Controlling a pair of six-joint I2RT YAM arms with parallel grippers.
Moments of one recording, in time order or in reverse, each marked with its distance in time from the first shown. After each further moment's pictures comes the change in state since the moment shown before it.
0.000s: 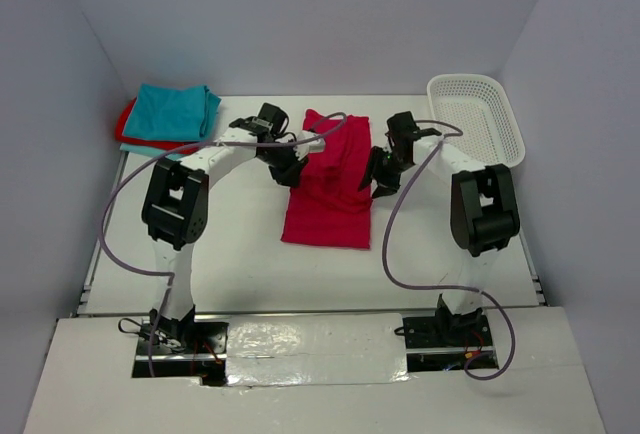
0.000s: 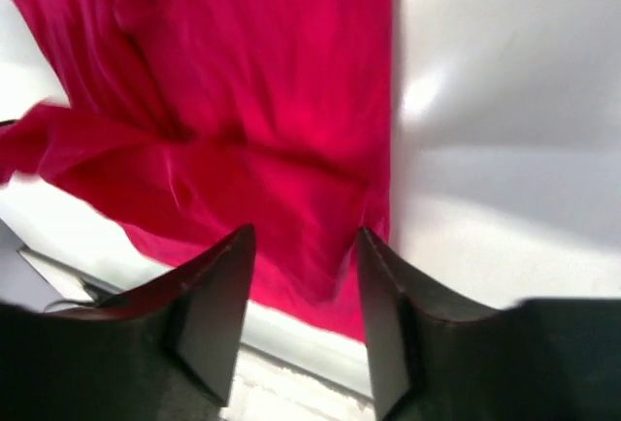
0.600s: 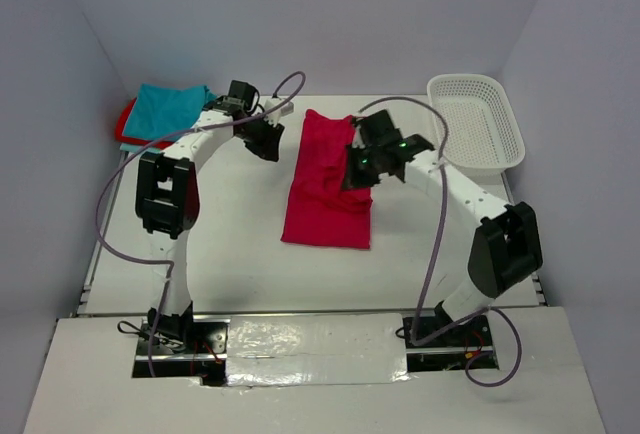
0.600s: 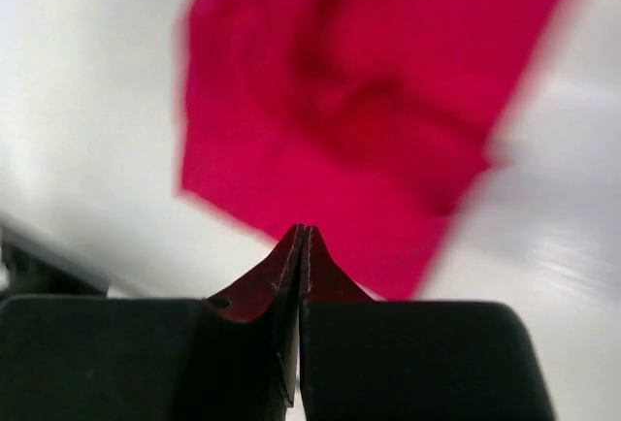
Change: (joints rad) left arm 0.155 0.105 0.196 0.029 -0.079 -0.263; right arm 0.161 -0.246 0.022 -0.002 0.129 -0.143
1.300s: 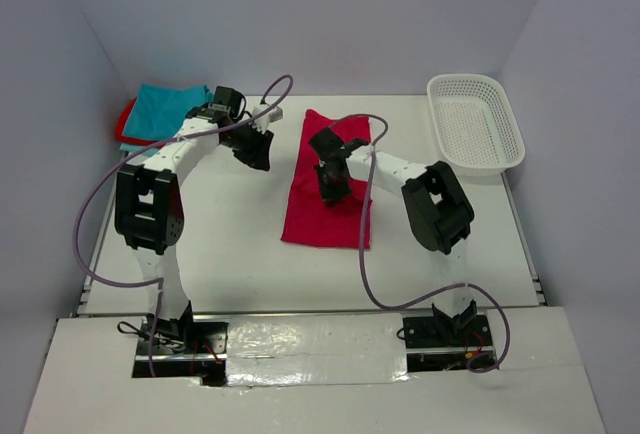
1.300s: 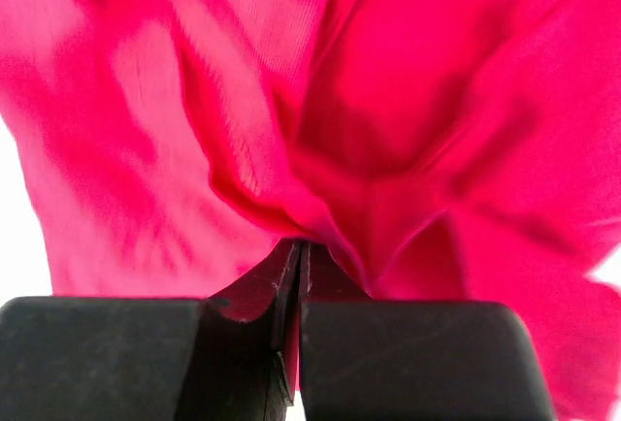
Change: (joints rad) left arm 0.035 -0.206 -0.198 -0.043 0.036 -0.014; right arm 0.242 0.410 0.141 0.002 0.184 0.025
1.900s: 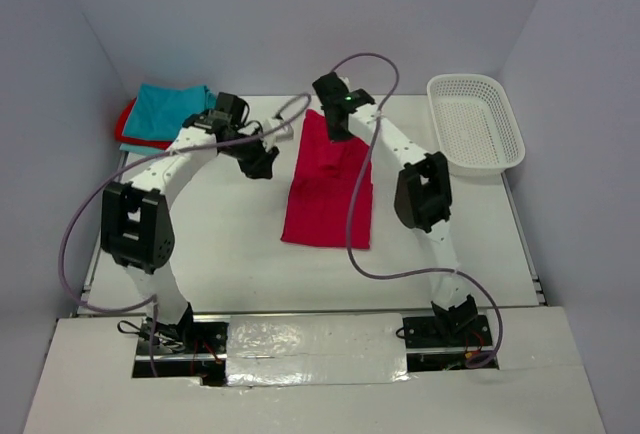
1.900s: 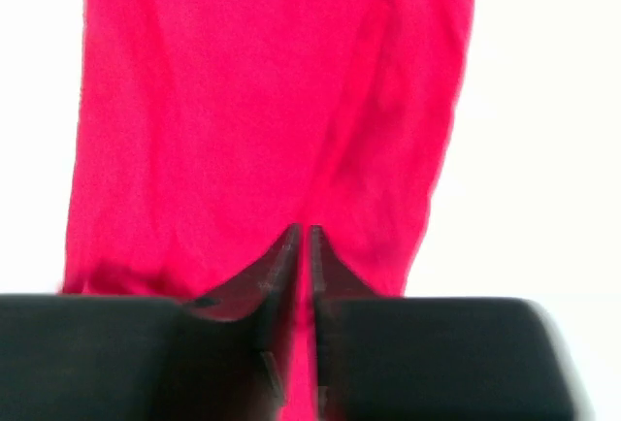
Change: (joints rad) left arm -0.035 -0.127 -0.070 -0.048 0.065 0.258; right arm -0.101 0.343 0.793 -0.232 0.418 -0.154
